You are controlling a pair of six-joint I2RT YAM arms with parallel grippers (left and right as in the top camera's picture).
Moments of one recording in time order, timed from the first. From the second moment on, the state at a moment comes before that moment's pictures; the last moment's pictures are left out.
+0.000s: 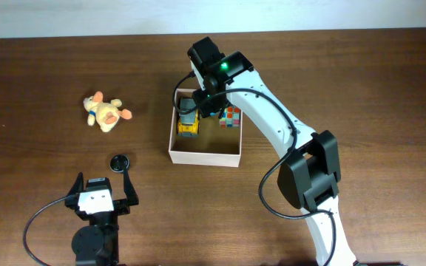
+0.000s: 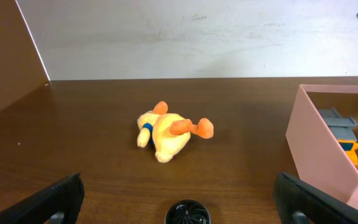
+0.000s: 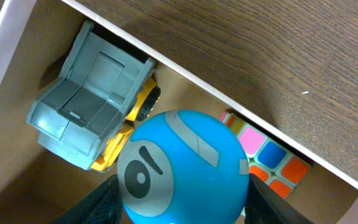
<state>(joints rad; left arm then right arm) 0.02 0.02 0.04 -0.13 -0.13 0.04 0.55 2.32 2.19 -1.15 0.00 0.10</state>
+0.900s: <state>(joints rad) 0.02 0.02 0.04 -0.13 -0.13 0.04 0.55 2.32 2.21 -1.17 0.00 0.10</state>
